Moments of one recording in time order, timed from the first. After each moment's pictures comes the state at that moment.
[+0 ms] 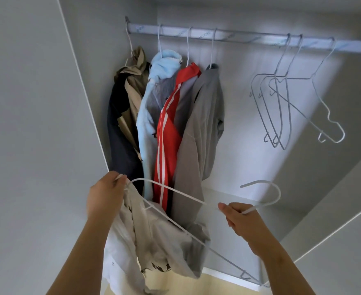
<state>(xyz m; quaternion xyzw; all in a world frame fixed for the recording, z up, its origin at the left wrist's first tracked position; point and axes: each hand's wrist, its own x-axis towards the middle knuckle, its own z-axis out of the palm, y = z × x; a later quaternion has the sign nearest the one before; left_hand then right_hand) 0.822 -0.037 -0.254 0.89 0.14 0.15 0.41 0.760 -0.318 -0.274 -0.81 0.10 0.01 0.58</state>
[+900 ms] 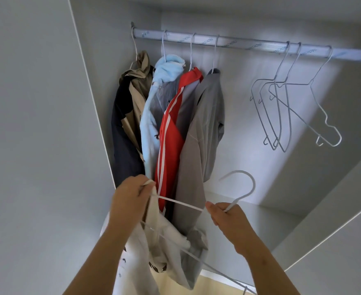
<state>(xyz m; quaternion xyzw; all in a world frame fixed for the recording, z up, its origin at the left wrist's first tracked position) 0.796 -0.067 -0.244 0.92 -0.01 0.16 0.36 0.754 -0.284 -0.264 -0.82 0.11 0.03 0.56</state>
